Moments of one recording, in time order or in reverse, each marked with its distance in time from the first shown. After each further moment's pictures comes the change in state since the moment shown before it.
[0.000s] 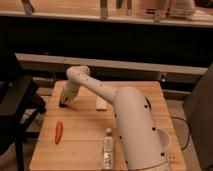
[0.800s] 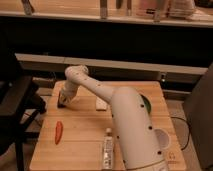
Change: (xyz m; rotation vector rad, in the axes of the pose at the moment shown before) arm -0.004 -0.008 0.004 -0.002 -0.032 -0.038
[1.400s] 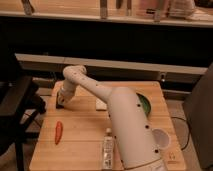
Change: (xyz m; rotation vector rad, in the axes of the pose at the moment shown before) arm -0.005 -0.009 0.005 -0.012 -0.025 -0.055
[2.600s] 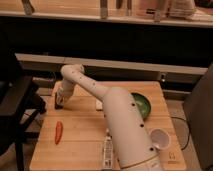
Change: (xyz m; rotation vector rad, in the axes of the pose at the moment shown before) arm -0.002 -0.007 0.003 -0.012 -0.041 -0.073
